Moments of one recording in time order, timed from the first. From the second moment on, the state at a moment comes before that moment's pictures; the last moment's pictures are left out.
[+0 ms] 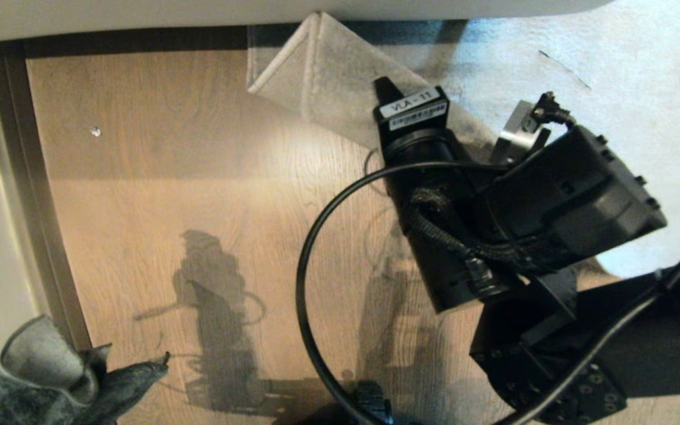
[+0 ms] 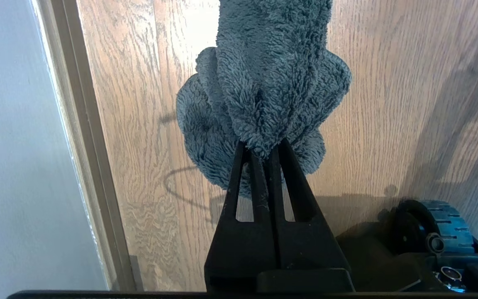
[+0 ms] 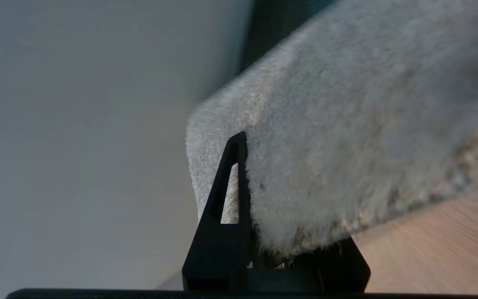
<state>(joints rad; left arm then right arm) 0.00 0.00 0.00 -0.01 0.01 -0.03 1.00 1.92 -1.12 -1.52 -0.59 0.81</state>
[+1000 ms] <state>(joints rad) 0.00 0.00 0.00 -0.01 0.01 -0.03 1.08 1.83 -1.09 -1.52 -0.55 0.79</state>
